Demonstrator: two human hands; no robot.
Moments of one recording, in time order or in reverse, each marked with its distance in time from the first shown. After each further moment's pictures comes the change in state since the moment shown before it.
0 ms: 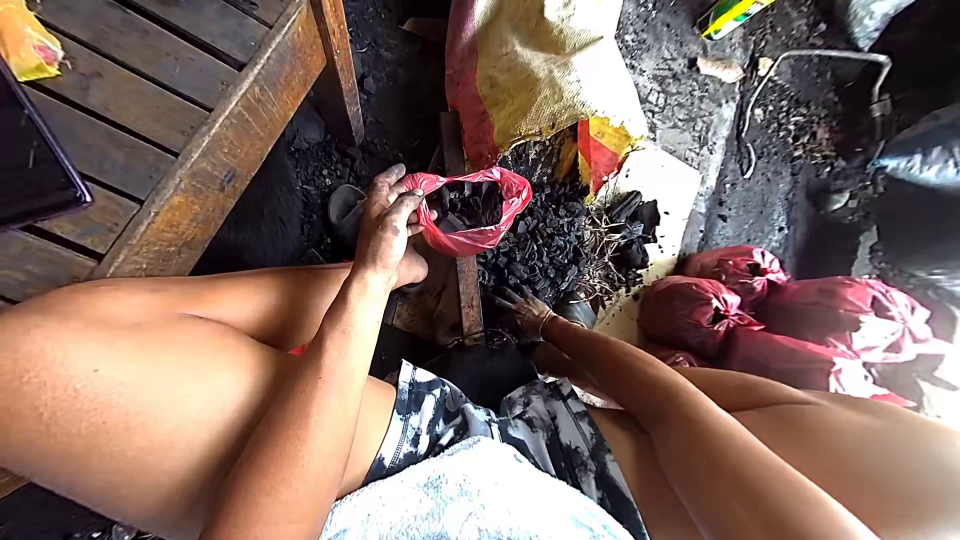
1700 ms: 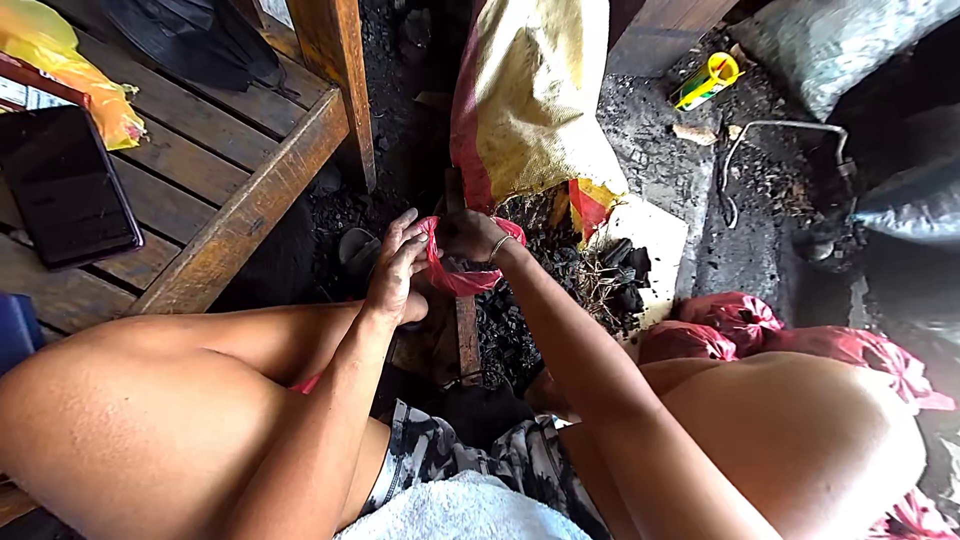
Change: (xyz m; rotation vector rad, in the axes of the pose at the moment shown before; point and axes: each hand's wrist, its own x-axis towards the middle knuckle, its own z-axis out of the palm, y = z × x) left_hand -0.002 -0.005 0.004 -0.040 -0.070 0.096; right_hand 0.037 -0.027 -0.277 0.647 0.474 0.170
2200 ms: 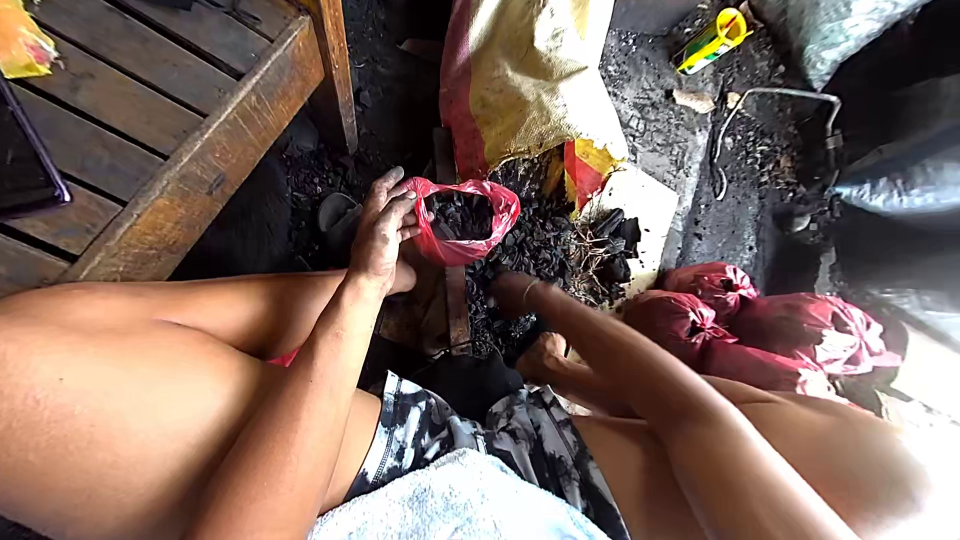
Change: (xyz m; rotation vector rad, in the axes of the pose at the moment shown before) left_hand 0.008 -0.002 -0.001 -0.054 0.020 -0.017; right_hand -0.088 0.136 0.090 -0.541 -0.501 0.044
